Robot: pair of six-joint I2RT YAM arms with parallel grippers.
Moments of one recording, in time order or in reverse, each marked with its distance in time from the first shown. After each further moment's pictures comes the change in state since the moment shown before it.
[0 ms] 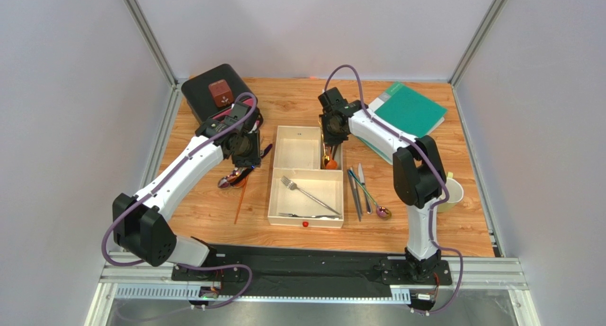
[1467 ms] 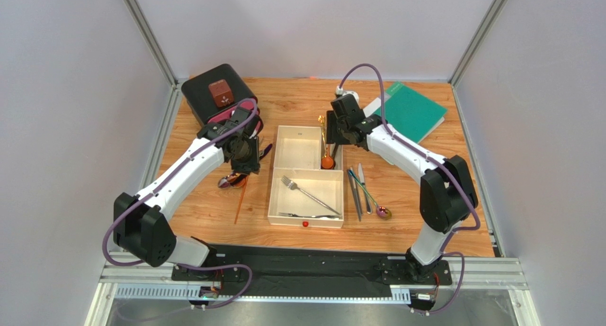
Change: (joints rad) left arm 0.000 -0.004 -0.045 -0.024 0.010 -0.008; right arm 0.021 -0.298 -0.321 0.273 0.124 0.042
